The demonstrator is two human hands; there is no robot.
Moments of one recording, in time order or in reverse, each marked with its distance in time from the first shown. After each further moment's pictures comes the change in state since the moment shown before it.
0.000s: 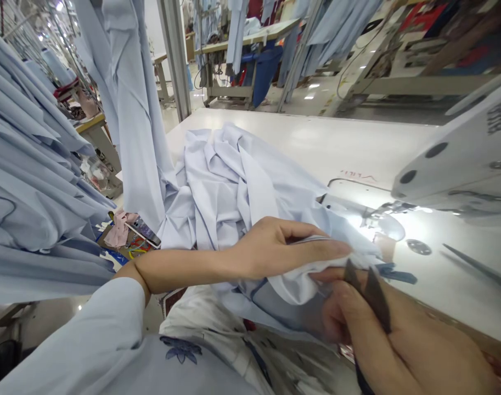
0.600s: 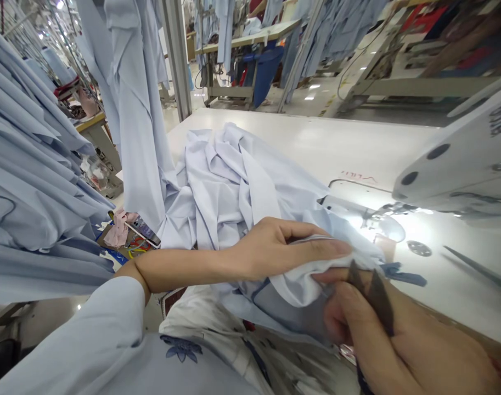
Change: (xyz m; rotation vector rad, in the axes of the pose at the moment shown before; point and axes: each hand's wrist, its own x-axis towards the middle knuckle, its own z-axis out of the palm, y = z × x) left_hand 0.000 -0.001 0.001 -0.076 0.024 -0.027; right_hand -0.005 0.004 0.001 -0.064 0.004 -0.039
